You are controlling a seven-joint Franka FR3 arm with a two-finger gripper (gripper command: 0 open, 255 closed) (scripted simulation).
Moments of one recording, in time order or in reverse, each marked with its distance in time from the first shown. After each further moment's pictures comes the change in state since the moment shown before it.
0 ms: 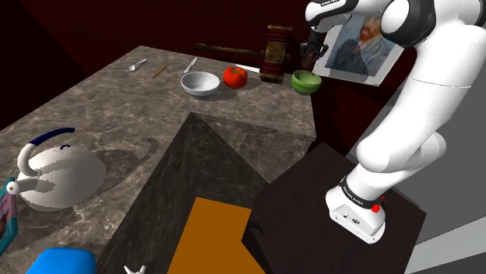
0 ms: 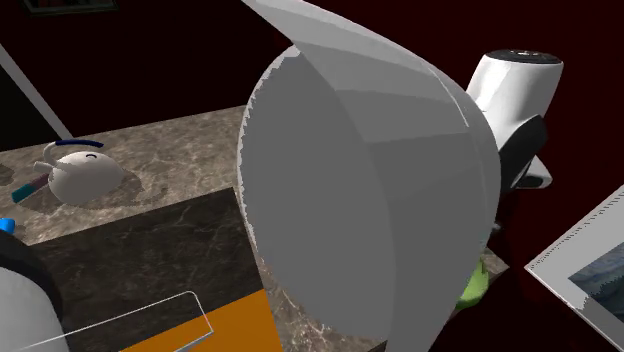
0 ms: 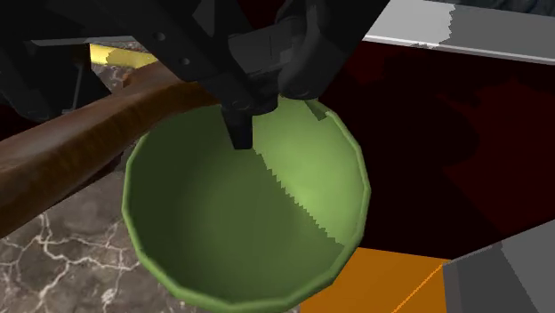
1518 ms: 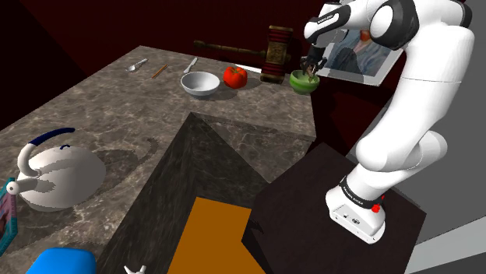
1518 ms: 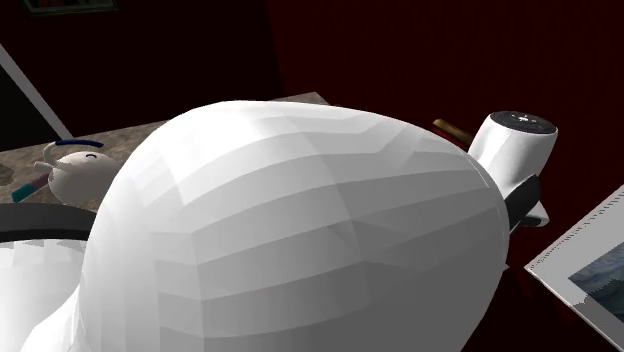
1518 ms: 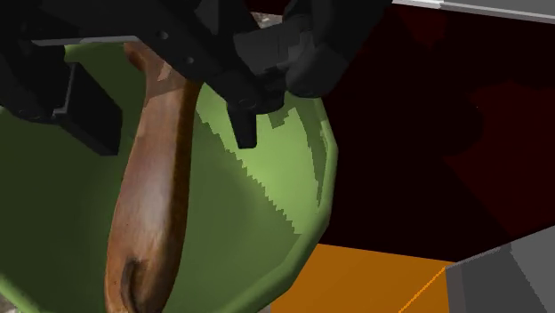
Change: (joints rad) arm -0.042 0.105 -0.012 -0.037 0.025 0.145 -0.056
